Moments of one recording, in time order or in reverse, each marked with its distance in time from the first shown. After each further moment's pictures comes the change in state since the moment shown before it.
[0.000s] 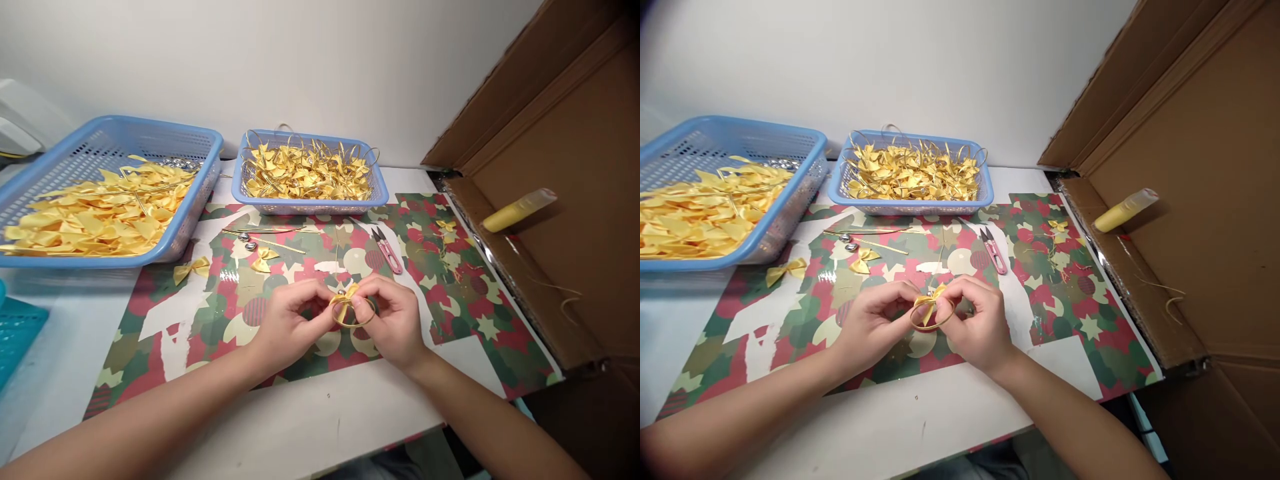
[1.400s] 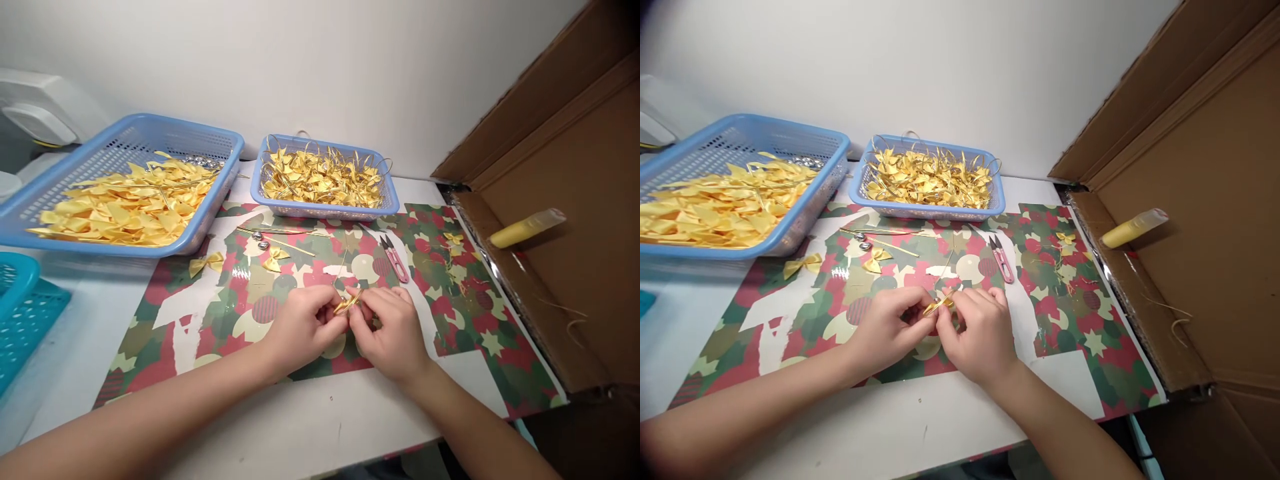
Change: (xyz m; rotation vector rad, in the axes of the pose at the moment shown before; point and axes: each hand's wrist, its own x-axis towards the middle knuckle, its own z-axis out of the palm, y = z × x) left_hand 0.000 -0.003 0.004 0.338 0.006 0.060; right_hand -0.004 -0.006 0.001 -0.628 -0.127 -0.148
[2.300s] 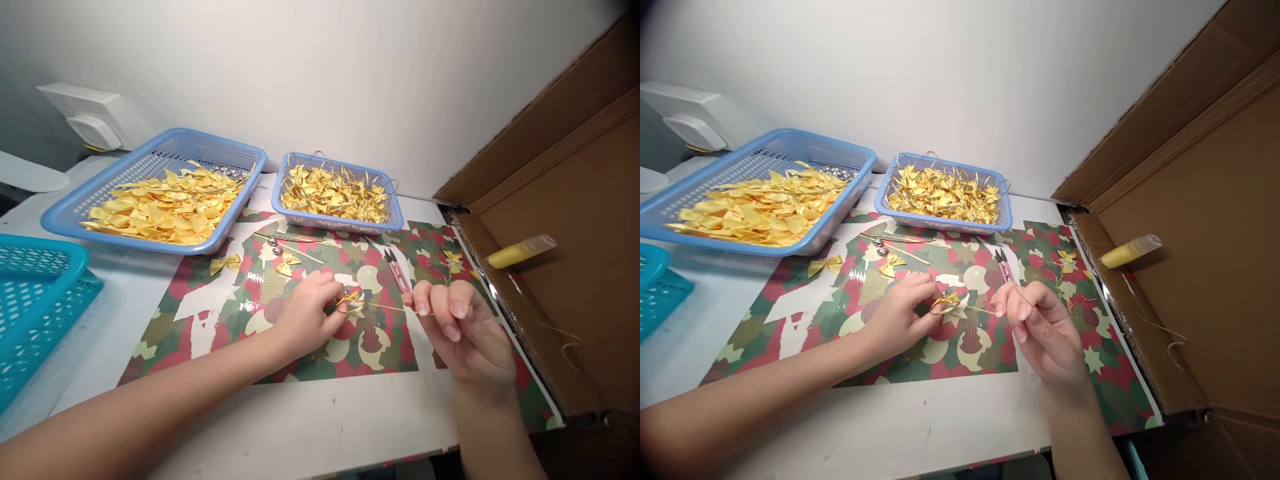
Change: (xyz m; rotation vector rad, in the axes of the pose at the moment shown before) left_hand 0.008 -0.010 -0.009 0.334 0.031 0.105; right_hand 0.011 0.023 -0.060 1.069 -0.026 0.097
